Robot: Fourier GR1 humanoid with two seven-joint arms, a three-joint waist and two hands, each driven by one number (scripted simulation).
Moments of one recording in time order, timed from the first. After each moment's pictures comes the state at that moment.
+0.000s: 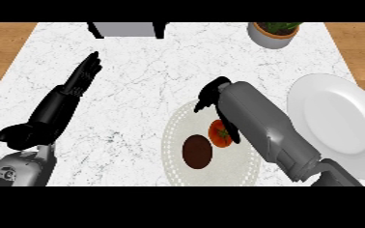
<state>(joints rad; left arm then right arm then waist) -0.18 0.38 -0.13 -1.65 0.10 -0.07 -0.02 -0.99 -0.09 0.65 -0.54 0.56 1.04 0.08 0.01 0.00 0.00</state>
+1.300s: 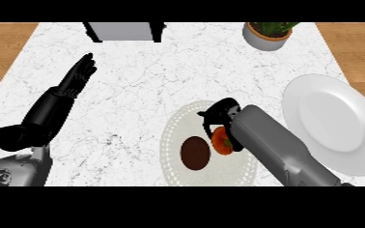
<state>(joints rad) -0.16 0.35 -0.06 -1.65 0.07 -0.13 -0.02 -0.77 -0.19 0.76 -0.83 0.76 0.85 -0.06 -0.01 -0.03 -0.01</state>
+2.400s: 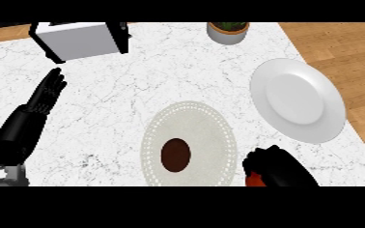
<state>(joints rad) -0.01 0.38 0.04 -1.67 0.07 -0.08 -0.03 0.02 -0.64 0.69 -1.77 0.93 -0.13 0.01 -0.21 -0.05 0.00</state>
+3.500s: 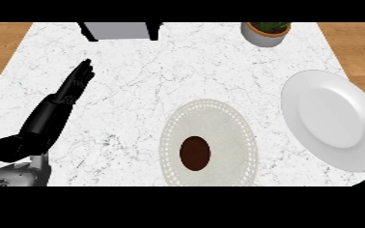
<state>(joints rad) -0.11 0.32 -0.05 -1.69 0.04 -0.14 -0.03 0.67 -0.94 0.12 -2.15 0.51 -0.58 -0.13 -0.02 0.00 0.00</state>
